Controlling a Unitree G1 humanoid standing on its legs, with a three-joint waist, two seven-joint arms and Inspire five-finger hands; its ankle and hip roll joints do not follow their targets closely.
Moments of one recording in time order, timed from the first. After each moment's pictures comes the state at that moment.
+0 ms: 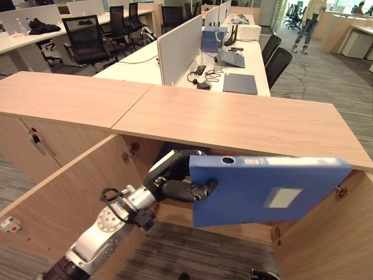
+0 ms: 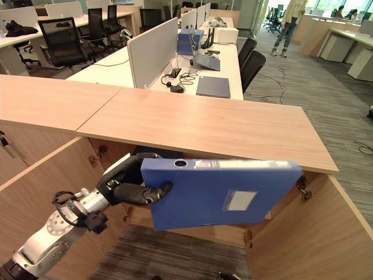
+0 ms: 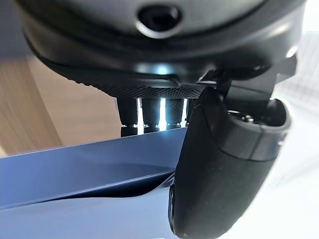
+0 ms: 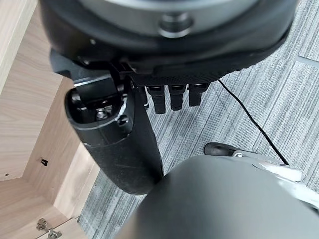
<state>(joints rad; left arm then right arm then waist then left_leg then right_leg) -0.01 0.89 -0.41 -0.30 -0.47 -0.16 -0.20 0.00 -0.20 0.33 1.35 0.09 -0.06 0.06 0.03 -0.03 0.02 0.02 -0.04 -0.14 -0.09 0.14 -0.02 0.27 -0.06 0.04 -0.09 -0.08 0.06</state>
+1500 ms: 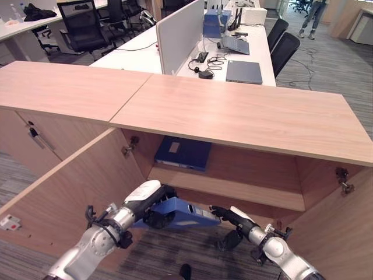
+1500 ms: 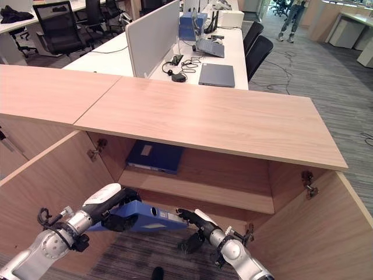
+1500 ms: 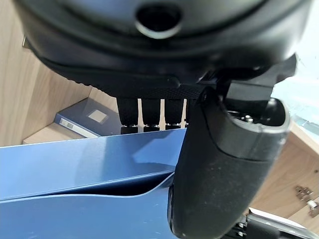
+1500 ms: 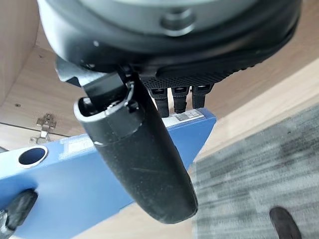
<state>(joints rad) 0.16 0.86 -0.31 -0.09 0.19 -0.19 -0.10 0.00 -0.46 0.54 0.36 -0.08 -0.08 0.14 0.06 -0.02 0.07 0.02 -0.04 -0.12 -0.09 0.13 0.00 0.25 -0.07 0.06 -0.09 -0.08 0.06</state>
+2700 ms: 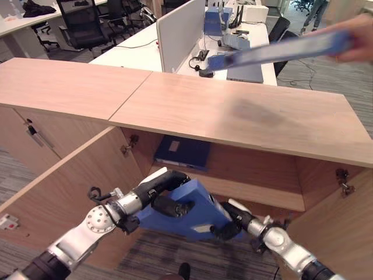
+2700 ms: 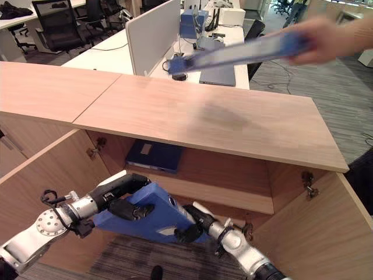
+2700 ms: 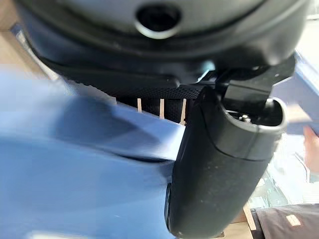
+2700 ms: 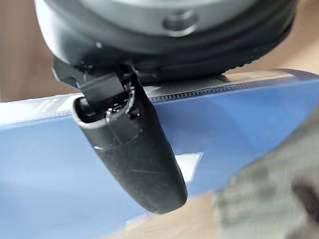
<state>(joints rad) -0.04 0.98 -0.50 -0.14 -0.47 -0.09 -0.22 -0.06 -0.45 0.68 0.43 0.28 -0.07 0.19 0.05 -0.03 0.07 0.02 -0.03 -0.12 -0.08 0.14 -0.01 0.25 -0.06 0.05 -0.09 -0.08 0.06</state>
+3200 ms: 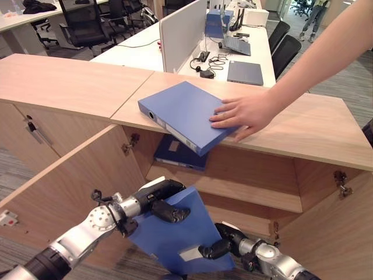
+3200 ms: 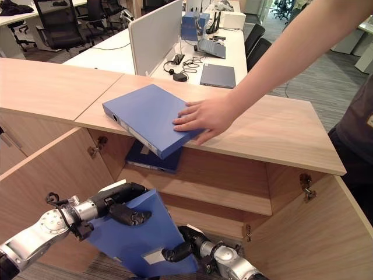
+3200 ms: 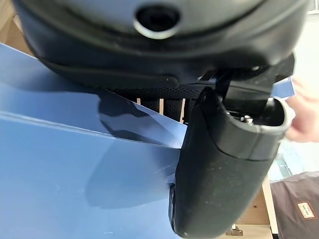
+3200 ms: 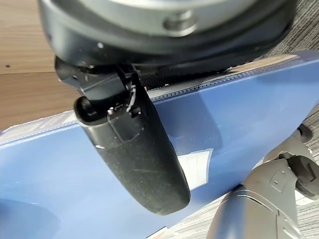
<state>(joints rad) -0.09 1.00 -0.57 -0.08 -0.51 -0.02 -0.25 -0.07 -0.44 0.81 0.48 0.59 0.01 0.22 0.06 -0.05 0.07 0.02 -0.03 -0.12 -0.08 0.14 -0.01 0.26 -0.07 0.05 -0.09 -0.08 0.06</state>
